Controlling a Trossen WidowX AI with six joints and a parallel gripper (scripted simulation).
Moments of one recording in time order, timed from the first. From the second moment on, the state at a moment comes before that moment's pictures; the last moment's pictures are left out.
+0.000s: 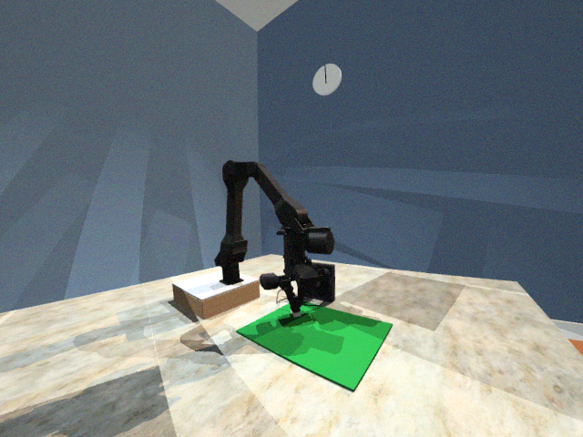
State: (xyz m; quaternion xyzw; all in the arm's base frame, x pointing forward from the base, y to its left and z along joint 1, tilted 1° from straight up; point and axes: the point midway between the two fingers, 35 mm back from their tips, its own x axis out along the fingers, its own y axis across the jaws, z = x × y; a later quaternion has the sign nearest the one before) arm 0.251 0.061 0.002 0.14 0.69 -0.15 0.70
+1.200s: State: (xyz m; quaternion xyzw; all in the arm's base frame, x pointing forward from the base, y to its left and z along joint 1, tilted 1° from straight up) arm 0.258 0.060 0.051 0.14 0.69 -0.15 0.70
